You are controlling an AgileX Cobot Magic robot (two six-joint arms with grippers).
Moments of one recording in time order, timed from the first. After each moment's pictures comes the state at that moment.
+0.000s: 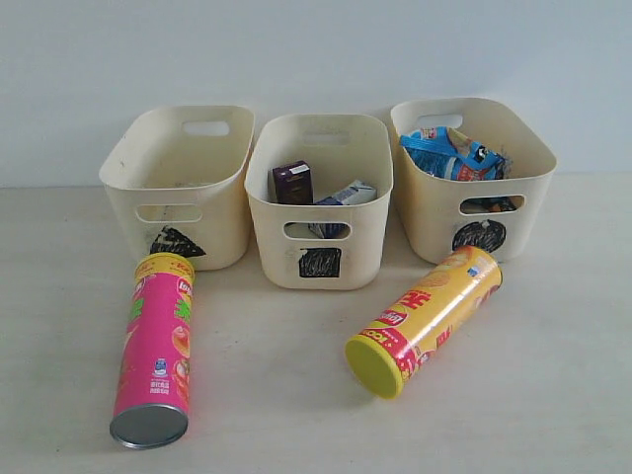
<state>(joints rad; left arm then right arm) -0.10 0.00 0.00 0.02 0.29 0.00 0.03 0.02 -0.17 -0.06 0.42 -0.02</state>
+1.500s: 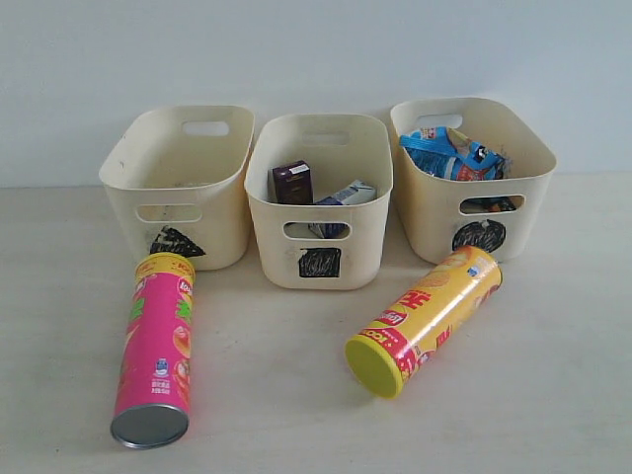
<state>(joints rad) -0.10 0.00 0.00 0.03 0.29 0.01 0.03 0.01 0.00 -0.04 0.33 -0.05</state>
